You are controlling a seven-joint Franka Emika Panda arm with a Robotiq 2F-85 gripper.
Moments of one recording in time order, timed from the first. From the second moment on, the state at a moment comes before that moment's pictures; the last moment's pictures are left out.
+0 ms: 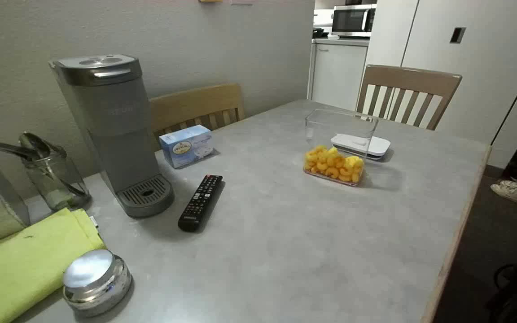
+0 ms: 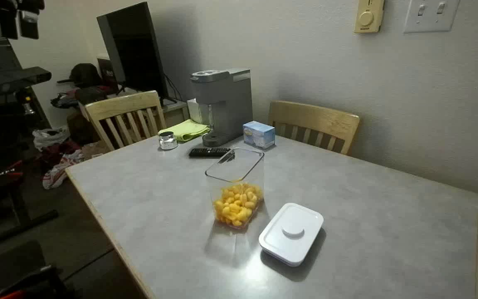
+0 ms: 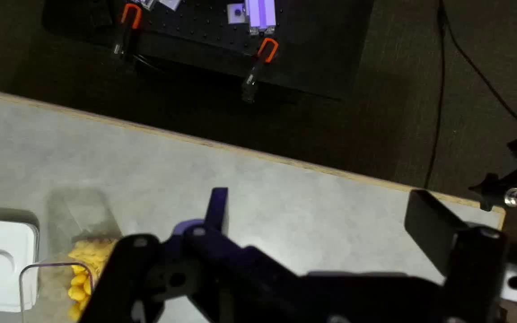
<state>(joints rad) 0.16 -0.38 0.18 -2.03 0.13 1.40 0.09</state>
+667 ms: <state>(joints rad) 0.16 -0.38 0.18 -2.03 0.13 1.39 0.09</state>
